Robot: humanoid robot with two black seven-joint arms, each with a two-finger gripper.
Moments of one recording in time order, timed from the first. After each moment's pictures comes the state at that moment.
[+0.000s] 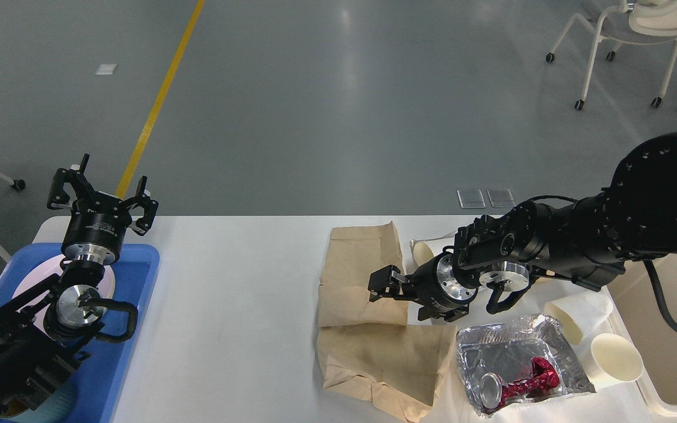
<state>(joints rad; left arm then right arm) -0.58 0.37 -0.70 -0.70 -0.35 -0.37 -0.54 1.61 0.01 -1.13 1.20 0.25 0.23 0.11</state>
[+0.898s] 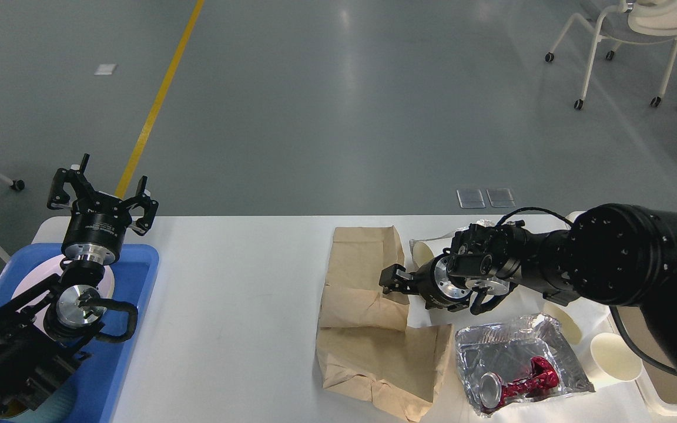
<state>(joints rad) -0.58 0.37 -0.70 -0.70 -0.35 -0.37 -0.54 1.37 0.09 -1.16 0.84 0.25 0.23 0.02</state>
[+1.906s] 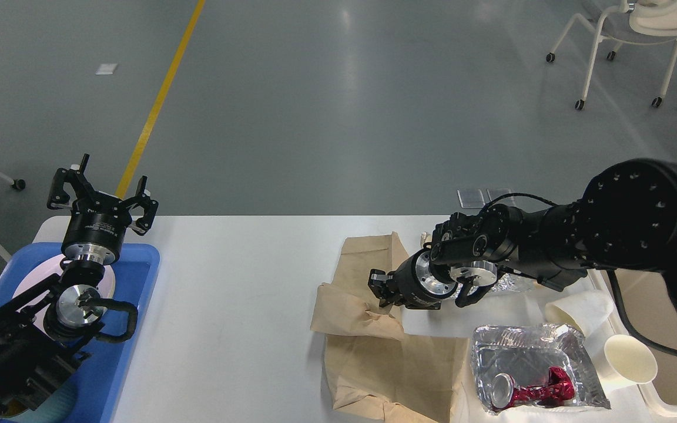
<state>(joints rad) -0.58 0.37 -0.70 -0.70 -0.35 -0.37 -0.54 1.54 0.07 -1.06 1.05 0.24 0.24 -0.04</state>
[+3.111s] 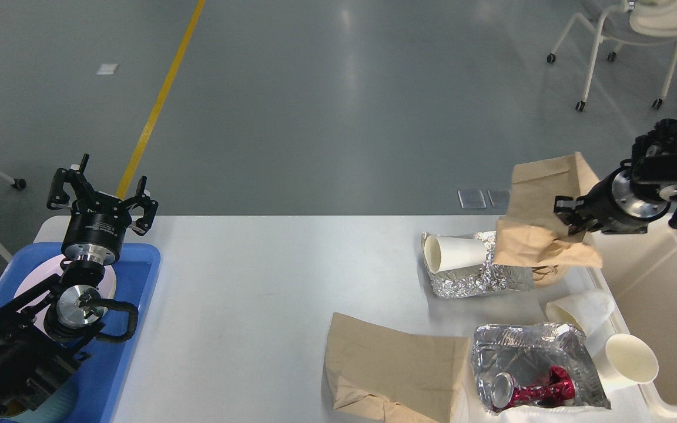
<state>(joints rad) -0.58 0.37 -0.70 -0.70 -0.35 -0.37 -0.54 1.75 -0.44 -1.38 1.06 -0.03 0.34 -0.04</state>
